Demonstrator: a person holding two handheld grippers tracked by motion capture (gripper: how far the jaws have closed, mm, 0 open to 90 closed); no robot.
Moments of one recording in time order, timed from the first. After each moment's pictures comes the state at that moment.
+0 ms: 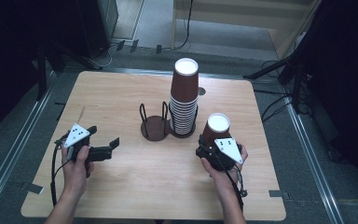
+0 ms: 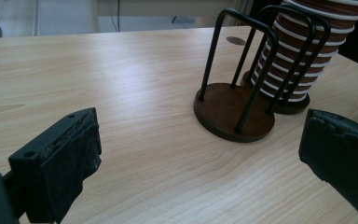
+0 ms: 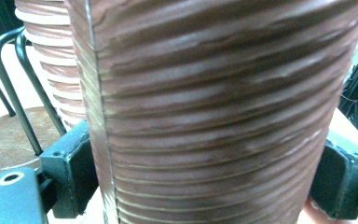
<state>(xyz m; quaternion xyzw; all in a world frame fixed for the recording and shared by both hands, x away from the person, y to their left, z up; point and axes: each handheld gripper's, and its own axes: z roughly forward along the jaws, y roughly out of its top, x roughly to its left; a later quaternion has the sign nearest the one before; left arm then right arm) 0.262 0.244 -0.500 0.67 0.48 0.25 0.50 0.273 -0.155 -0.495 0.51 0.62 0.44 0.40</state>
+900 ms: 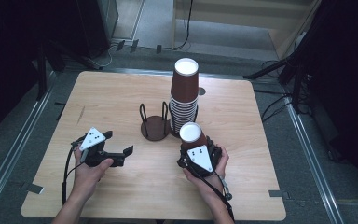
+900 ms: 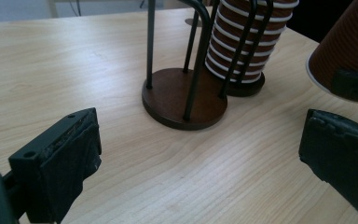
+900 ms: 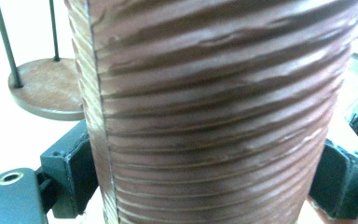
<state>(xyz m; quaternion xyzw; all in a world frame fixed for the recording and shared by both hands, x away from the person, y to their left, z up) 0.260 0.209 -0.502 0.72 0.44 0.20 0.50 0.258 -0.104 -0.524 0.41 0.69 0.40 0.44</state>
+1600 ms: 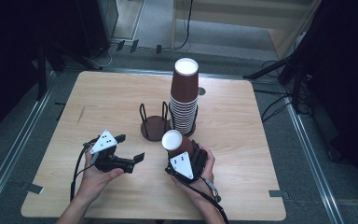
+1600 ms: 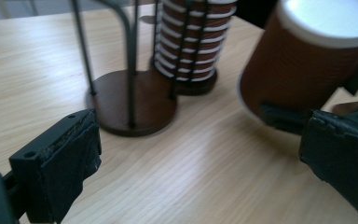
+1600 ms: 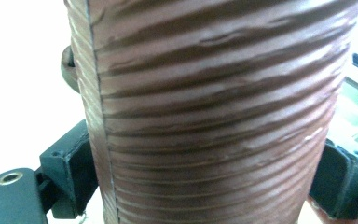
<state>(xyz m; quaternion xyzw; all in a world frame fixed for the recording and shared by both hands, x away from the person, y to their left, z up) 0.251 0.180 -0.493 0.74 0.38 0.16 0.53 0.246 -0.071 -0.540 0.34 0.73 0.37 0.46</state>
